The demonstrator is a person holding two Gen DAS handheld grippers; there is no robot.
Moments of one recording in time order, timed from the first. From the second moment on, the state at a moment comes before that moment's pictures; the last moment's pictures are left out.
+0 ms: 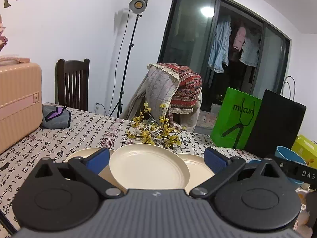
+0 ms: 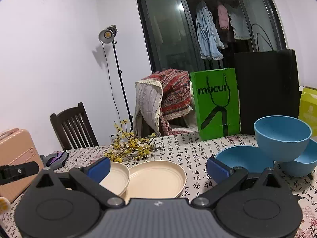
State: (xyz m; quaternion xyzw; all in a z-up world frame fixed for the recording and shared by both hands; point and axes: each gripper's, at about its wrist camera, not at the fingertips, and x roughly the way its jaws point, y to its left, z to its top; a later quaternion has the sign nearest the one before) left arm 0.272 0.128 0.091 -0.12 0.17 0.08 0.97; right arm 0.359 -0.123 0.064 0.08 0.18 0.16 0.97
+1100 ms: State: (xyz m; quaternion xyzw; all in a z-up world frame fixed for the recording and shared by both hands) left arm 0.362 0.225 0.022 -0.19 0.21 0.18 0.94; right arm 0.456 -0.054 0.030 0.10 0.25 0.15 0.95
